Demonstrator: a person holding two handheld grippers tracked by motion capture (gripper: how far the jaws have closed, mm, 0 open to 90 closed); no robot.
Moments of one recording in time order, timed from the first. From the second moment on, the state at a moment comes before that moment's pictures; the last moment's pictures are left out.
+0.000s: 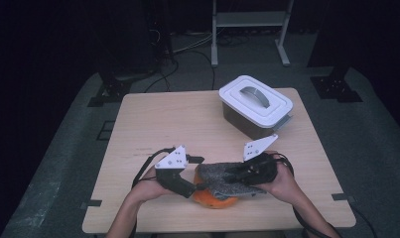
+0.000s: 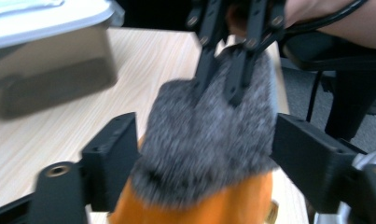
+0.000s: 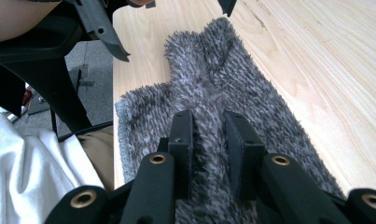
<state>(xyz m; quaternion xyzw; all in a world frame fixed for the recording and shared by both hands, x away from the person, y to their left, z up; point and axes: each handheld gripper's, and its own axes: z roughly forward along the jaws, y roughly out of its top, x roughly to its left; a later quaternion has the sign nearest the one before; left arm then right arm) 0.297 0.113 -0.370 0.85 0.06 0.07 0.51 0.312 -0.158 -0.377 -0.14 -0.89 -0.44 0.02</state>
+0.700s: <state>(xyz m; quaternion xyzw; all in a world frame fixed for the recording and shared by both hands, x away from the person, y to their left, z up) 0.301 0.096 -0.377 0.85 0.09 0.10 0.51 0.310 -0.200 -0.366 -0.16 -0.85 -0.50 0.01</state>
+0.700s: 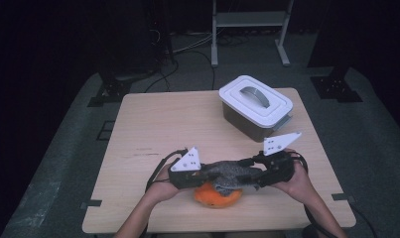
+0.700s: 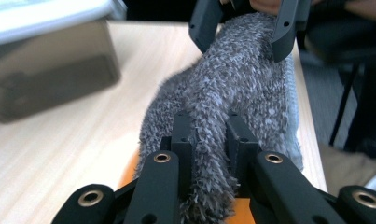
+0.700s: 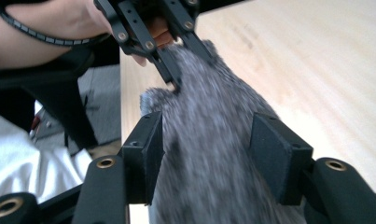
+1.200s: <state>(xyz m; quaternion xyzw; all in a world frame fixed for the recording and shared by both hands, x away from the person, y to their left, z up) 0.297 0.176 -0.354 0.83 0.14 0.16 0.51 0.313 -0.208 -0.367 -0.17 -0.84 -0.52 0.01</state>
